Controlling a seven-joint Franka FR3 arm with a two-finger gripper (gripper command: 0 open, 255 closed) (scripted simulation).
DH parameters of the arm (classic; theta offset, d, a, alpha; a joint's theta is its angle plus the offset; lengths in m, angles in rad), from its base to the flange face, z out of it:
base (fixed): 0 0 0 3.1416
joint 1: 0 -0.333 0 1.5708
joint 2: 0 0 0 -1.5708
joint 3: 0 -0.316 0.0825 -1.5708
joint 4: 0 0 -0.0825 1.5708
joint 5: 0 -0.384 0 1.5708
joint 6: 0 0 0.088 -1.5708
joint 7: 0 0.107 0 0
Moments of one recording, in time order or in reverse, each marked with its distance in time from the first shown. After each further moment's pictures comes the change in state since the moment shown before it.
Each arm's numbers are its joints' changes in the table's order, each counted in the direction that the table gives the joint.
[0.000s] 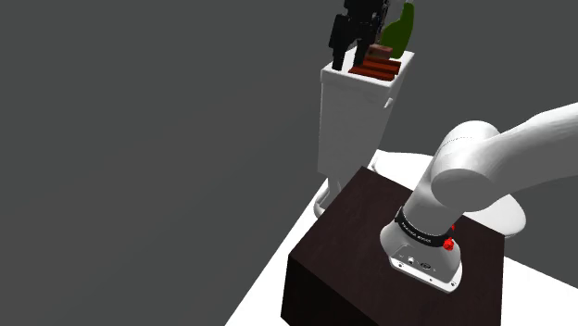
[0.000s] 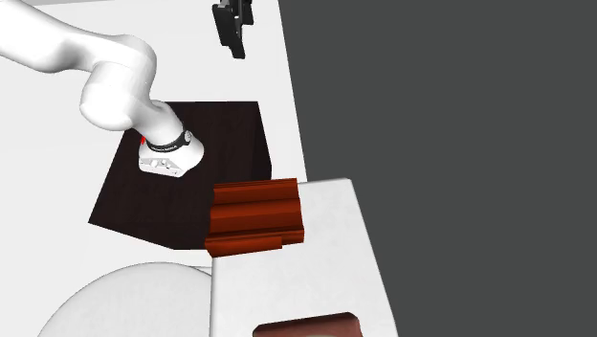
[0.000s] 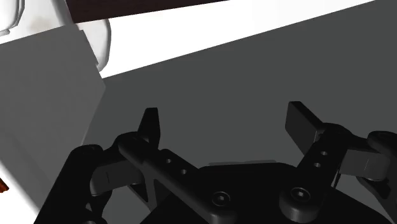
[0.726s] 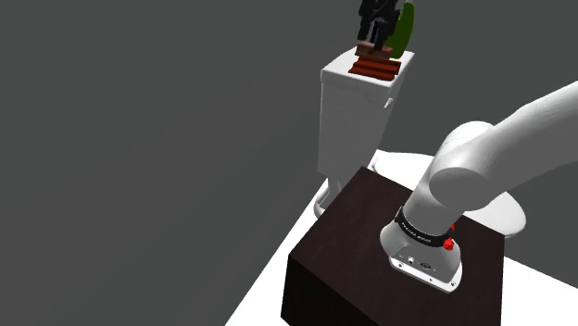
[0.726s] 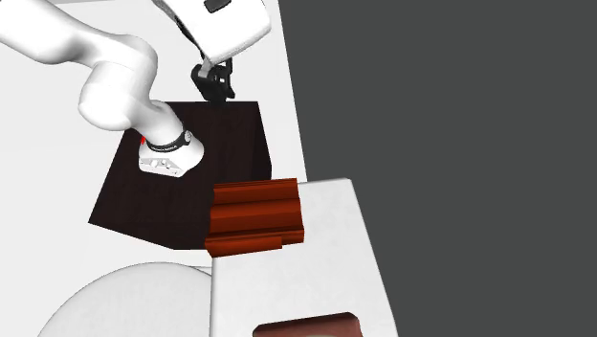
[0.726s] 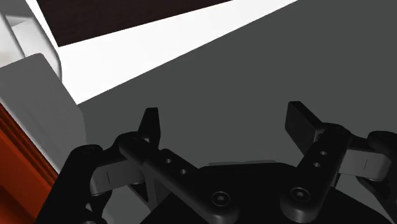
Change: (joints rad) arm 0.036 0.199 0.367 0.247 -0.108 0.181 -0.232
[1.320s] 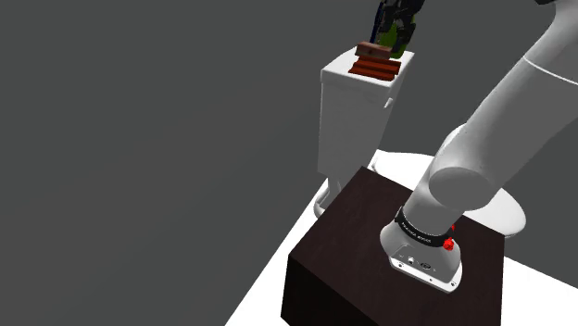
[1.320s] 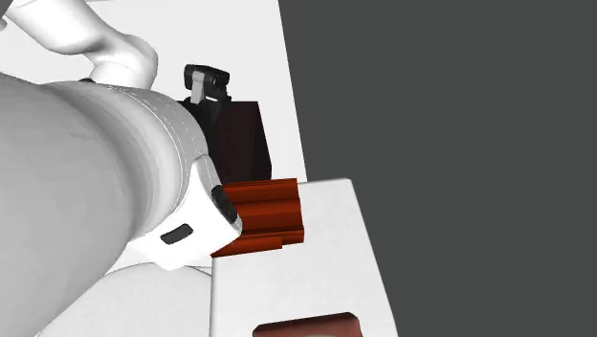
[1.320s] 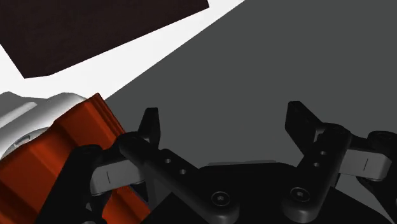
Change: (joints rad) arm 0.006 0.416 0.442 0.317 -0.222 0.284 -0.326
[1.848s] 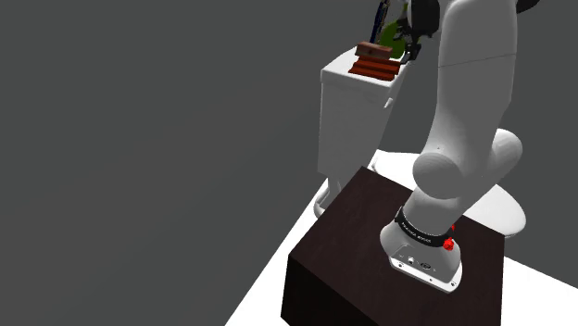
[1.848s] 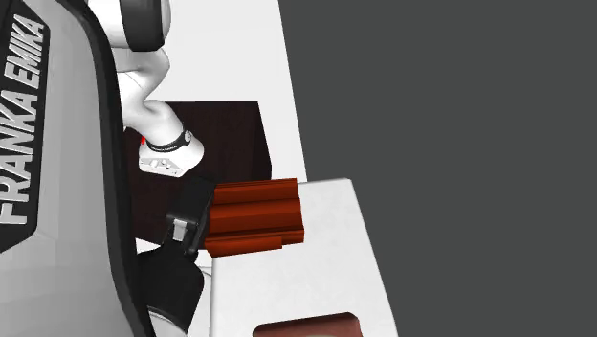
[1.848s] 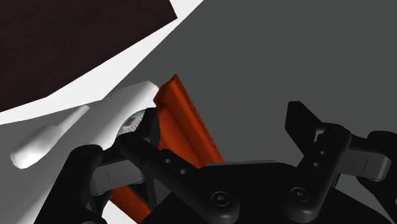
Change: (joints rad) arm 0.385 0.630 0.104 0.373 -0.318 0.406 -0.361
